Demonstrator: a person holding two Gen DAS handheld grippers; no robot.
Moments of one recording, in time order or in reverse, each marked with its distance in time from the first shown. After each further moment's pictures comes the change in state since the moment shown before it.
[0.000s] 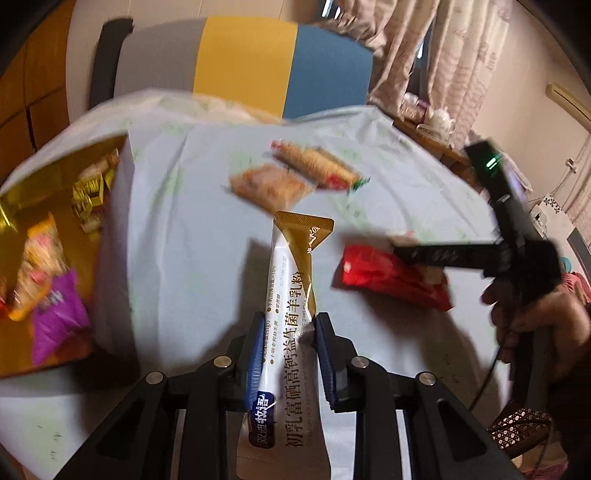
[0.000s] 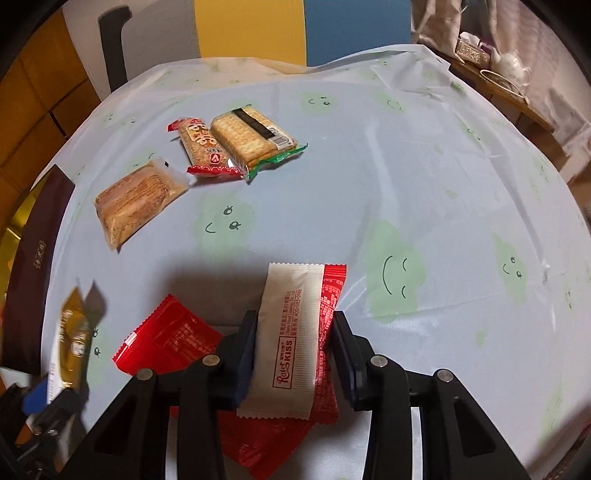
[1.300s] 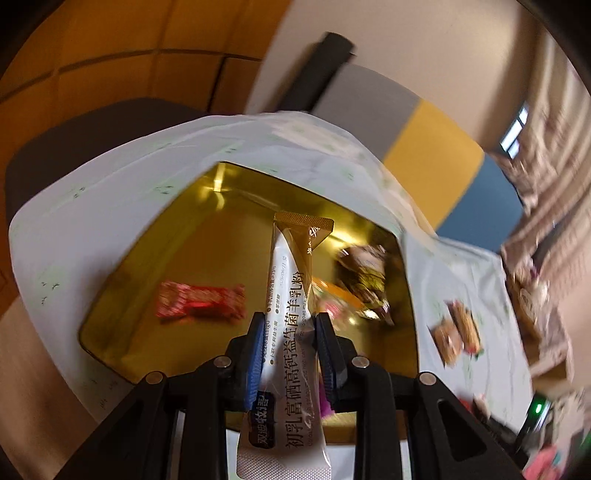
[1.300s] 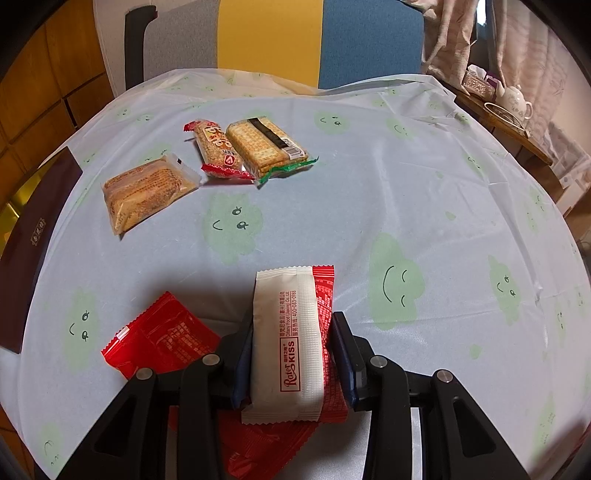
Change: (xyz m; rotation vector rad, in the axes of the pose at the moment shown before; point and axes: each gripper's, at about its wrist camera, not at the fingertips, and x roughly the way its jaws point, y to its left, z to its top) left arm -0.110 0.216 0.002 -0.640 -0.188 0.273; right arm -0.007 0.013 -0.019 -0.097 -0.097 -0.040
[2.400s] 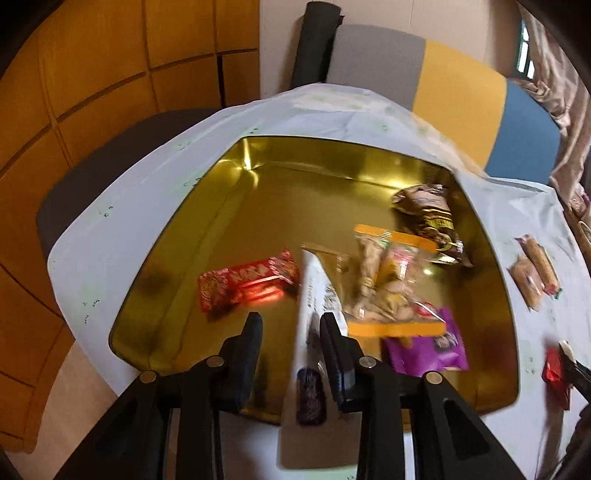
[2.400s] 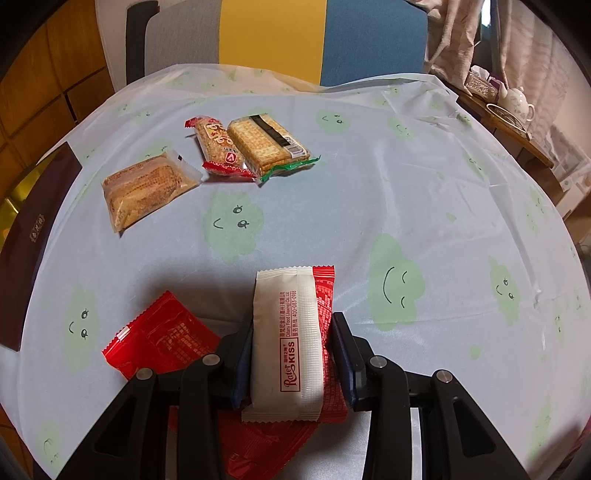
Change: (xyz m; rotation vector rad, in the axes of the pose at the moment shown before) left arm 0.033 -0.005 -0.026 0.235 0.066 0.275; right arm 0.003 0.002 0.004 -0.019 0.023 -0.008
